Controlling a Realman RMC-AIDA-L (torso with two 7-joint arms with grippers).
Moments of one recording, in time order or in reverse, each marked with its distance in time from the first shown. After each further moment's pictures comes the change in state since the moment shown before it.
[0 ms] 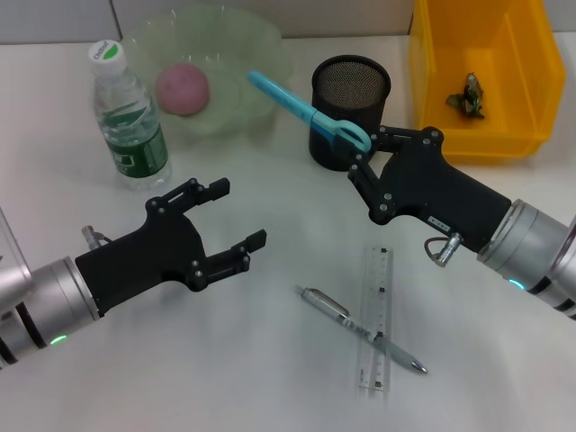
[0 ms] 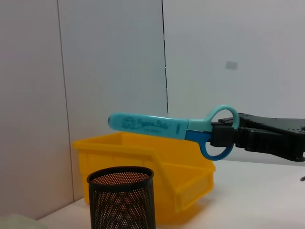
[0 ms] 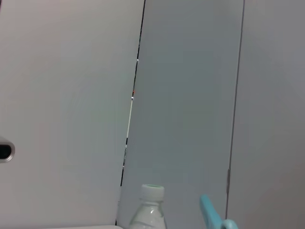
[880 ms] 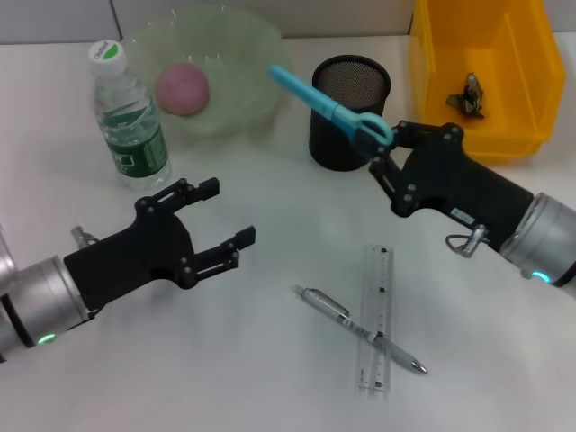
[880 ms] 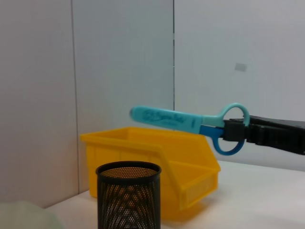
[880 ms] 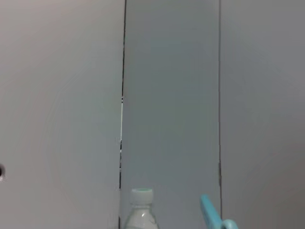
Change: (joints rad) left arm 0.012 0.008 0.002 0.021 -0.002 0.009 -0.082; right arm -0.029 -0.004 -0.020 -0.096 -0.001 -0.025 0.191
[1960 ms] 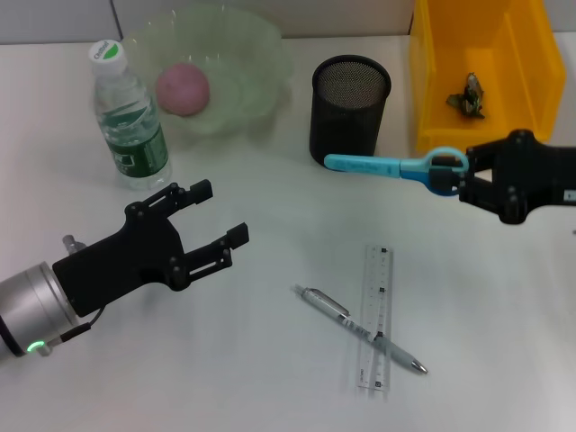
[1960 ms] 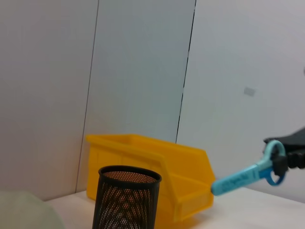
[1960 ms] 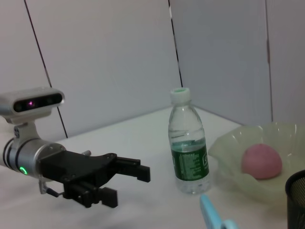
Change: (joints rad) left arm 0.029 -0.004 -0.012 0.019 -0.001 0.049 -0.123; right arm -0.061 -0.030 -0.141 -0.809 -0.395 -0.183 0.938
